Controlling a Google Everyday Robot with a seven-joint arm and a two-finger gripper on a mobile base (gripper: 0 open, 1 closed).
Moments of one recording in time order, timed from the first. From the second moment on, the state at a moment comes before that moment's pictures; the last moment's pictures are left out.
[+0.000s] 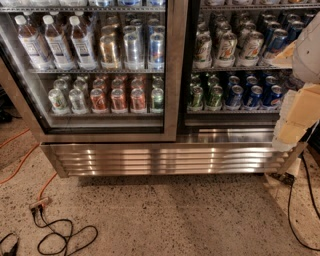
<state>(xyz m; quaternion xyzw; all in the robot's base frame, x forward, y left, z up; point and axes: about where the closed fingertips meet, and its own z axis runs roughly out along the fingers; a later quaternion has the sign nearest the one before) 0.438 -0.217 0.976 -0.60 0.78 -0.03 0.16</state>
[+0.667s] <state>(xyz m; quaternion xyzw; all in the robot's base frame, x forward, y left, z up) 0.438 -0.217 0.976 -0.60 0.78 -0.03 0.16</state>
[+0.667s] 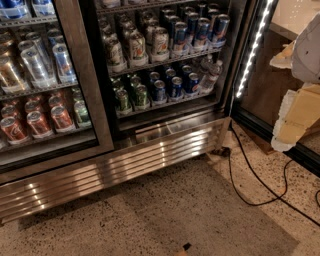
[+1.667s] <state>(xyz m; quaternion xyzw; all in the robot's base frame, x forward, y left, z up) 0.438 -0.217 0.976 -0.60 0.78 -0.03 0.16</state>
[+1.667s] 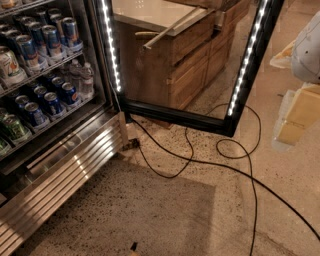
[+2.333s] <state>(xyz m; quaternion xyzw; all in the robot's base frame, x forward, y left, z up) 0.440 -0.226 0.982 -0.58 0.79 -0.03 0.19</state>
